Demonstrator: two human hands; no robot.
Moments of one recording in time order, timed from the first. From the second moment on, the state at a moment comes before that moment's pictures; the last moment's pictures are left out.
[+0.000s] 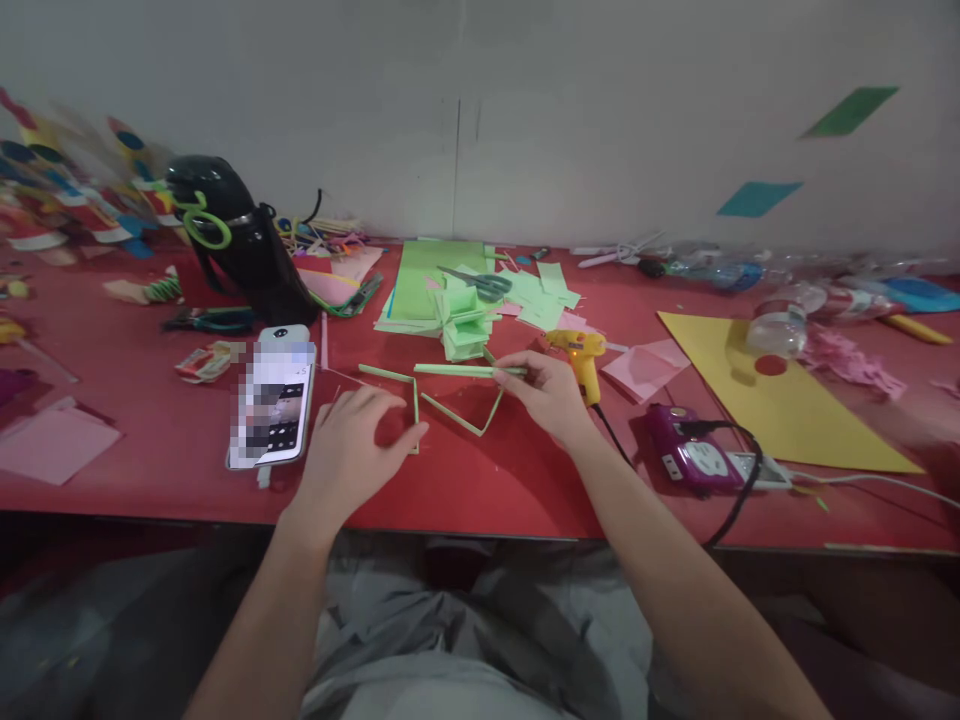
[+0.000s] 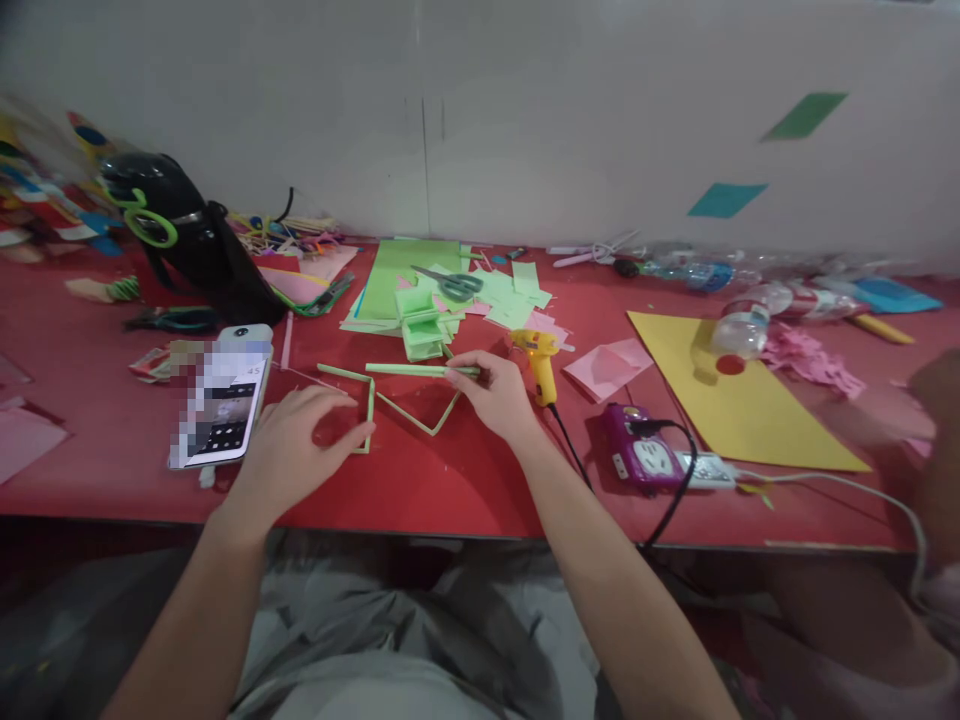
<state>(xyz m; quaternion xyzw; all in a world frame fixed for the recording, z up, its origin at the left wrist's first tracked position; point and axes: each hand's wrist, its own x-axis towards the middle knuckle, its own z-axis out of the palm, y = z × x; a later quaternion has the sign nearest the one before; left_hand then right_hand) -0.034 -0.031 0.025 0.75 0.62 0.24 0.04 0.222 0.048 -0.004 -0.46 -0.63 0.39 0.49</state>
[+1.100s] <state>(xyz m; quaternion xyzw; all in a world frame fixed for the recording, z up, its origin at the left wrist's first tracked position) 0.023 0.008 0.083 0.88 0.46 -0.10 0.11 0.224 0.046 -0.003 -0.47 -0.71 0.36 0.39</state>
